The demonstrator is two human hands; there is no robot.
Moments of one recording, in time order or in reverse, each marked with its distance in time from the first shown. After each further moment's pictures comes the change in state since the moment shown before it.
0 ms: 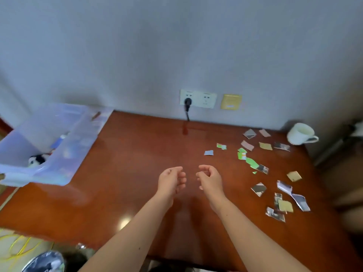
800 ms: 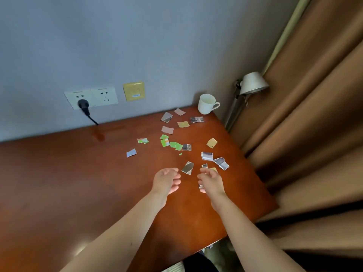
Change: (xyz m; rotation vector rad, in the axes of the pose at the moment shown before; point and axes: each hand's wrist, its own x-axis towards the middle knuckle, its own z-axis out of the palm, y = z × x) left_hand 0.005 -0.072 0.170 0.492 -0.349 -0.171; right_hand 0.002 0.067 -0.173 0.169 0.518 0.302
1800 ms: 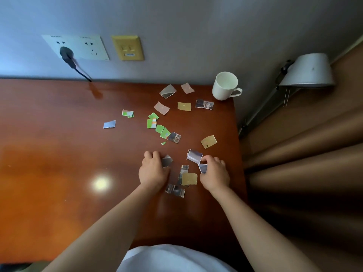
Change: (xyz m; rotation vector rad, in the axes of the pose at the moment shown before) left_hand 0.103 -0.033 0.112 0.991 0.456 0.178; right_hand 0.198 0.000 -0.079 -1.081 -0.319 -0.507
